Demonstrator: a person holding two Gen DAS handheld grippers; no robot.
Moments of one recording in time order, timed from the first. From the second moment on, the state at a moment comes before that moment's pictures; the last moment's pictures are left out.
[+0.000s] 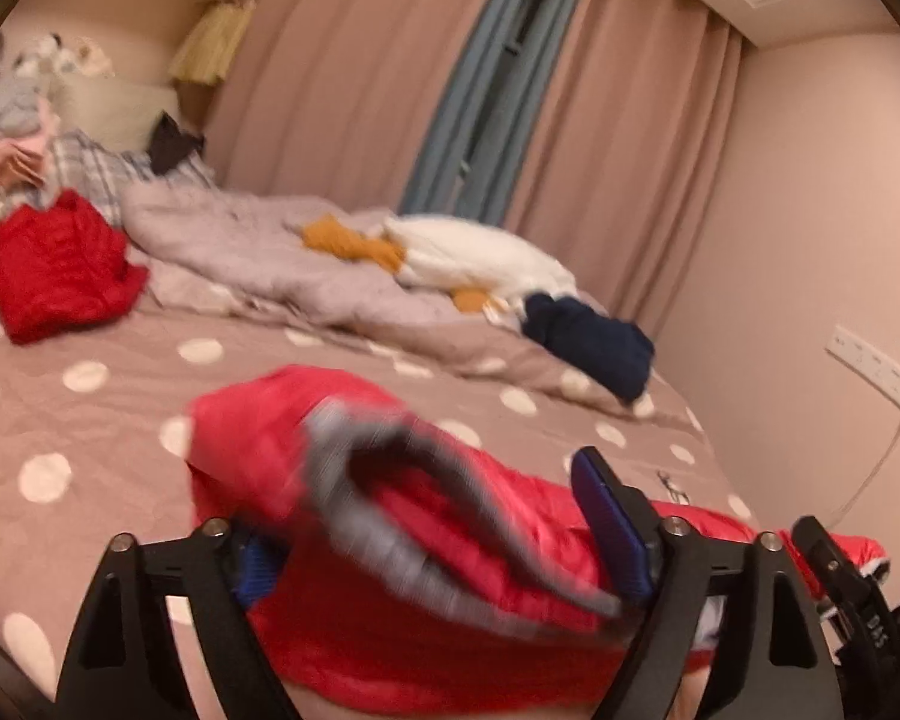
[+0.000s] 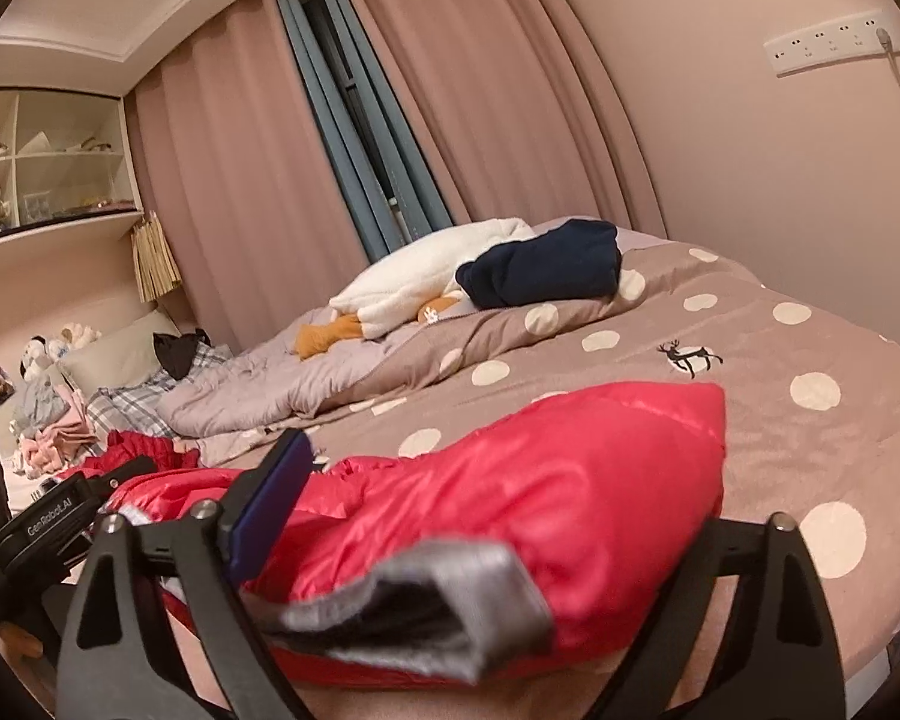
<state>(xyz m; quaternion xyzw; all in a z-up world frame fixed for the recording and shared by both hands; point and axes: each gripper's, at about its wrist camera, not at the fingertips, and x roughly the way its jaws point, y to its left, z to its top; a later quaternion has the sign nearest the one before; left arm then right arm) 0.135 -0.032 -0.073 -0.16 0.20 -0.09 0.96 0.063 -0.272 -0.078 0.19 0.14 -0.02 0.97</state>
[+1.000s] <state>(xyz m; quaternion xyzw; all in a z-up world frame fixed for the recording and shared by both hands) 0.149 -0.012 -0.083 -0.17 0.20 -0.04 0.97 0.059 -0.275 -0.063 0.16 0.11 -0.05 0.98</state>
